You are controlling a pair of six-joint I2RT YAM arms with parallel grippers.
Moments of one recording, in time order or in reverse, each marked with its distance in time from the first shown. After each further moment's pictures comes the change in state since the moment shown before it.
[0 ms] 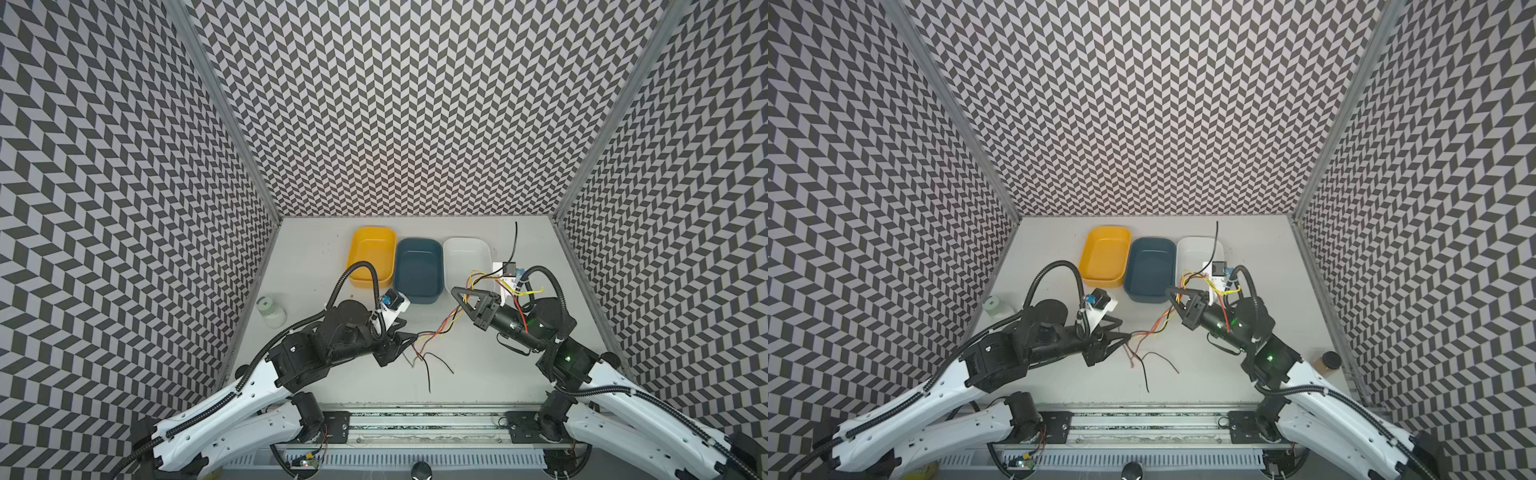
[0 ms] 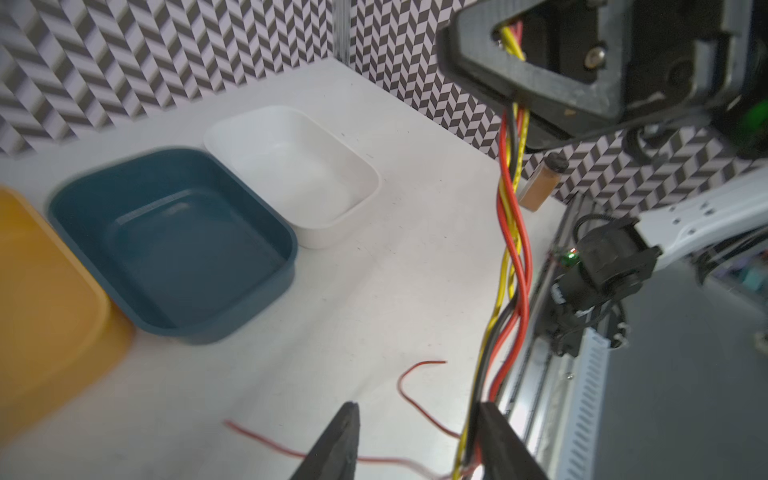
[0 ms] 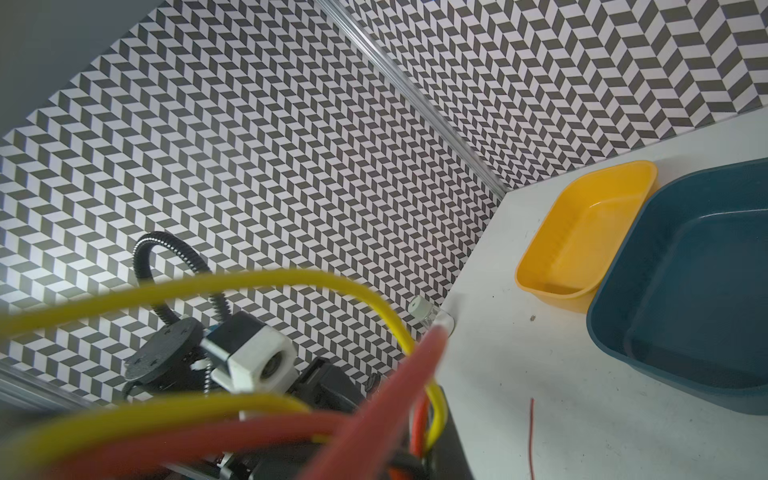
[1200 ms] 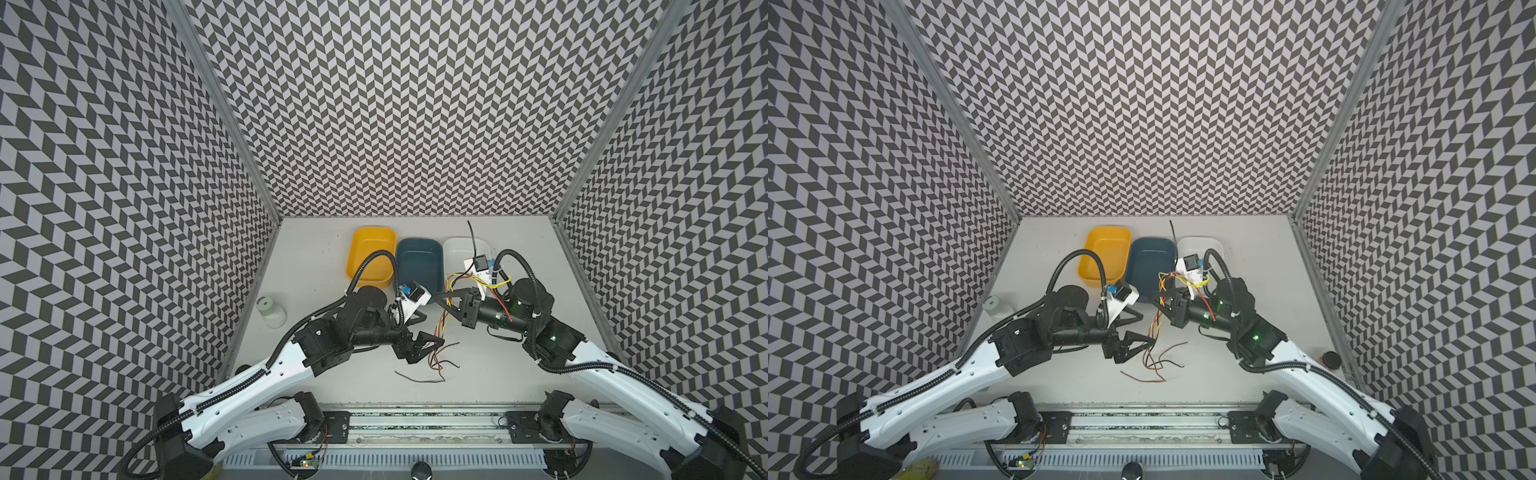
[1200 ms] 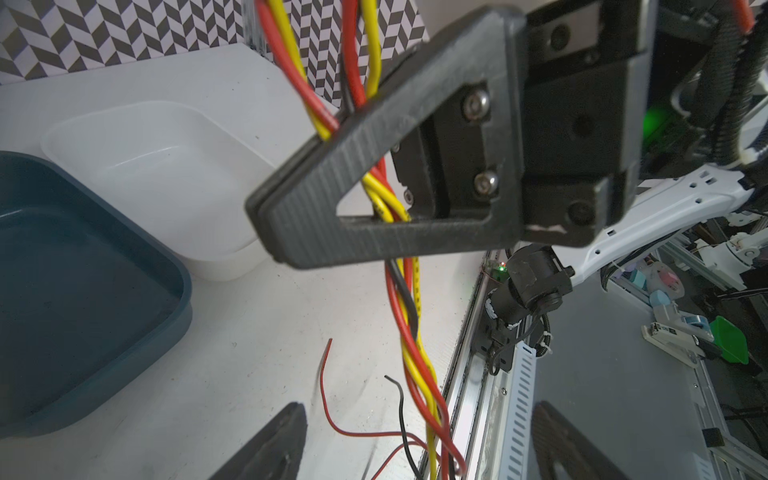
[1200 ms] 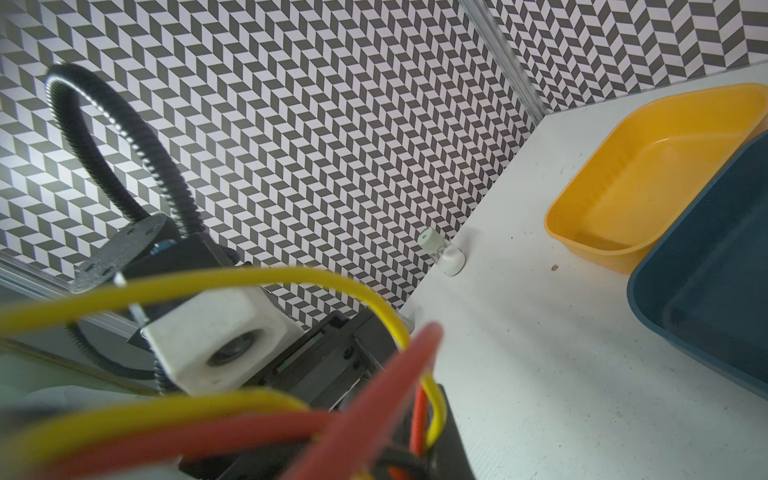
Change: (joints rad) left arm 0.021 0.202 0.050 0.179 0.253 -0.060; right arm -0.031 0.190 0.136 -0.085 -0.269 -0.129
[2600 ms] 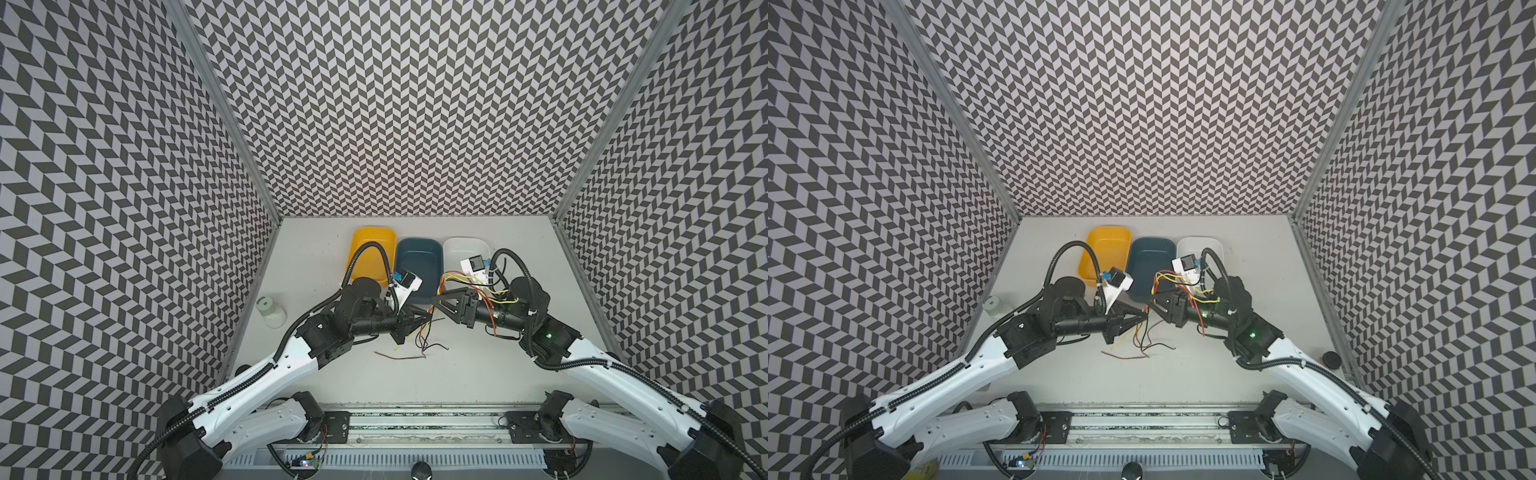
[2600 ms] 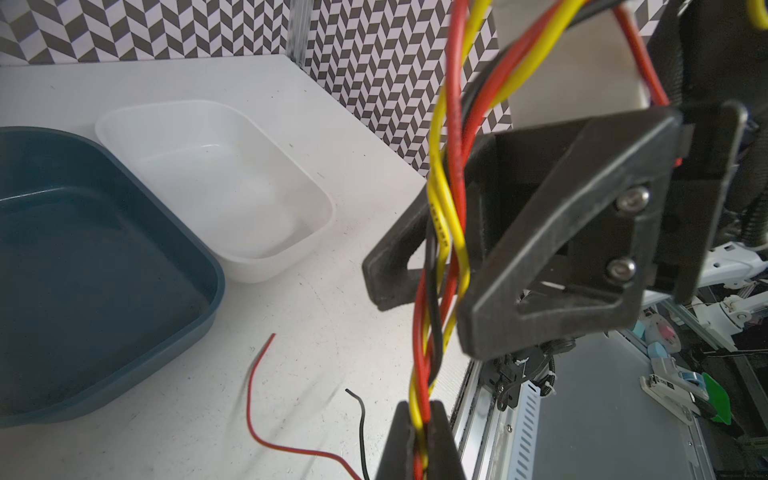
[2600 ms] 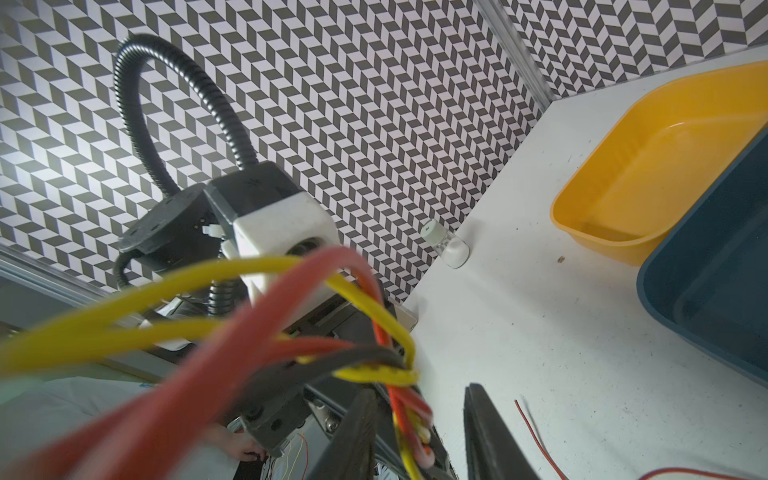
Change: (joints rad) left arm 0.112 0.022 -0.035 0.094 0.043 -0.089; right arm -0.005 0.025 -0.011 0.020 -0.030 0.009
